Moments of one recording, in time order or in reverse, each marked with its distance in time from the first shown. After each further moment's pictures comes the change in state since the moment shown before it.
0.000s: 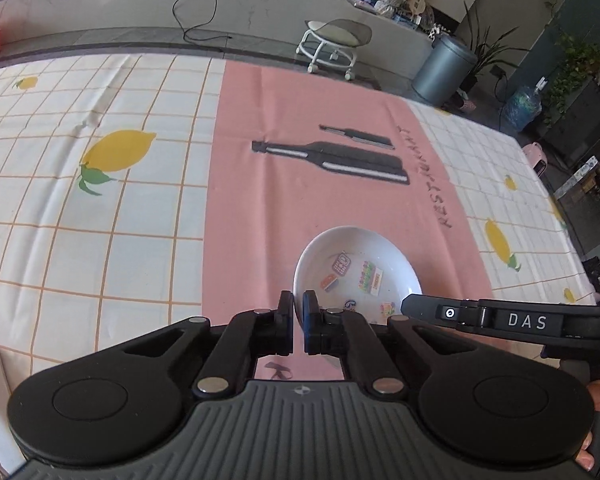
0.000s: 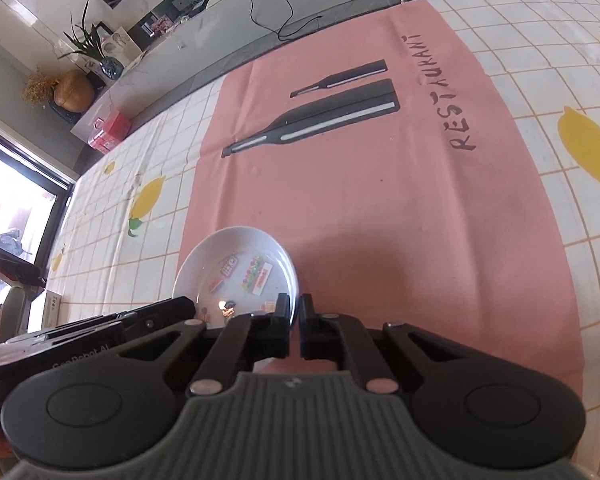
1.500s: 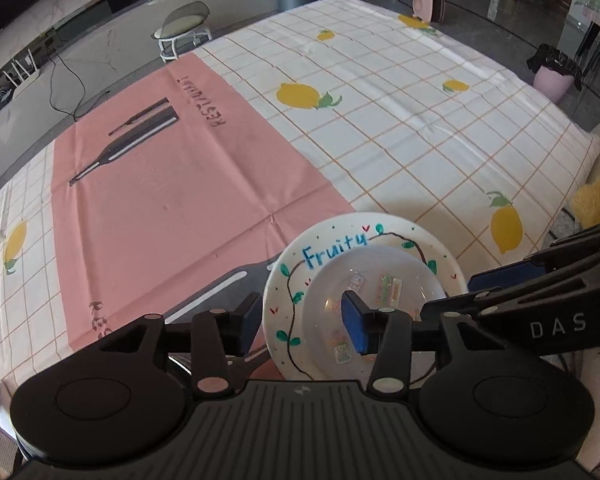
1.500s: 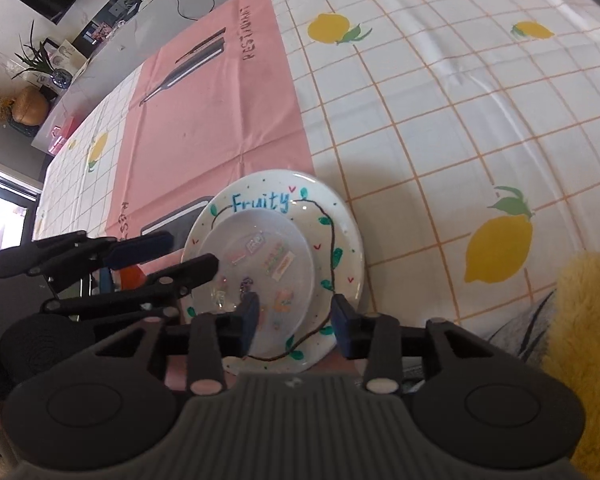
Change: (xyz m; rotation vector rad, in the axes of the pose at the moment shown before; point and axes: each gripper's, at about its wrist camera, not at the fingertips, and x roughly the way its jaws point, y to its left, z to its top) left arm -0.023 -0.200 -0.122 0.596 0.113 0.110; right arm -0.159 -0.101 -0.132 0.130 0.061 -0.143
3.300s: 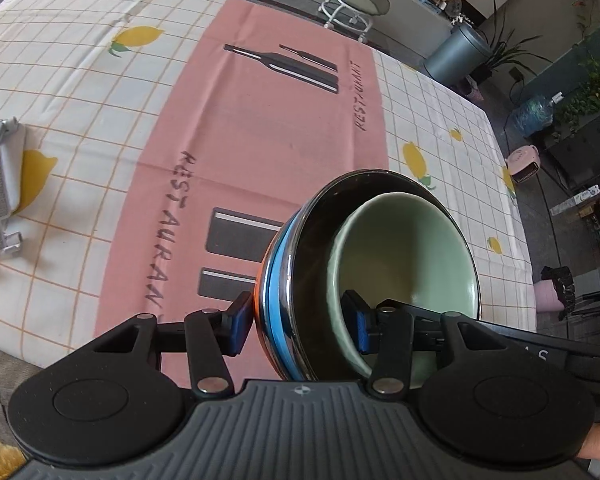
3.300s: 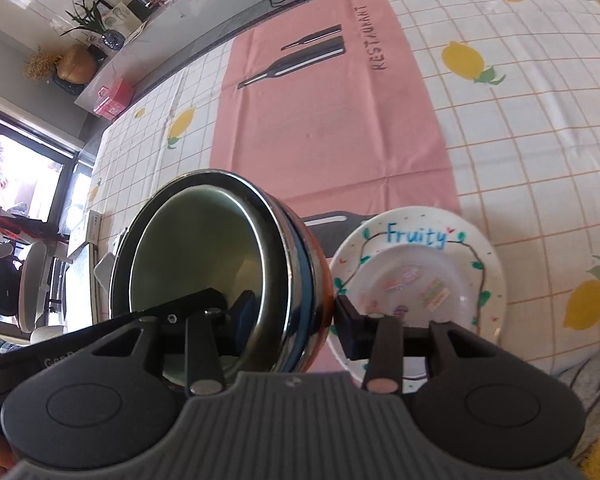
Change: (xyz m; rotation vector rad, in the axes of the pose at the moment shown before) left arm -0.048 0.094 -0.042 -0.788 0.051 -0.164; right arm -0.015 0.088 0.030 -0.110 0.075 0.104
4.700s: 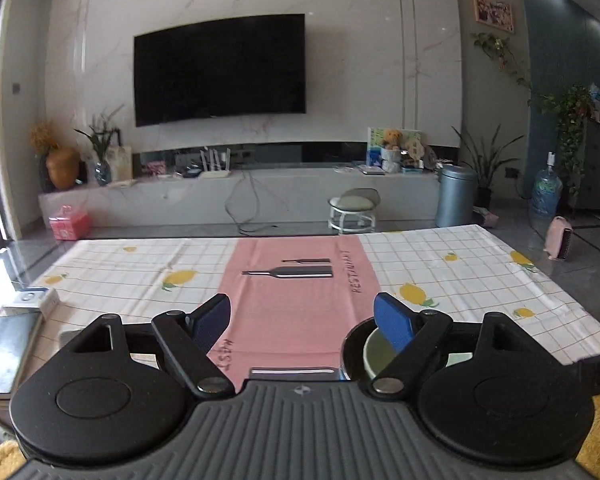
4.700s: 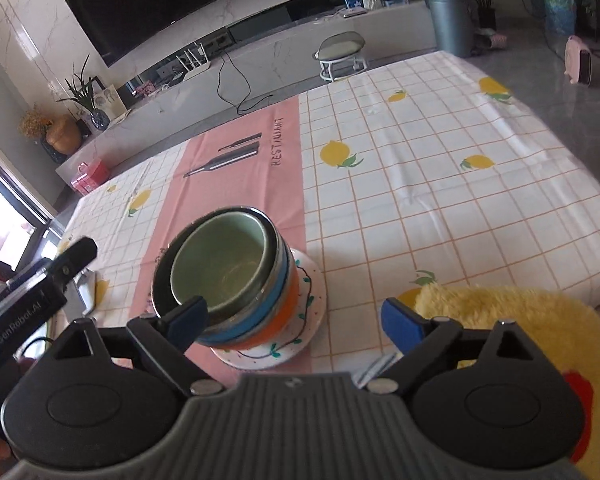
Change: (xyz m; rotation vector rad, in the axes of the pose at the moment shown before) left arm -0.063 -0.089 -0.134 0.339 -0.802 0.315; right arm -0.110 -0.074 -0.100 -0.081 -0.377 -0.135
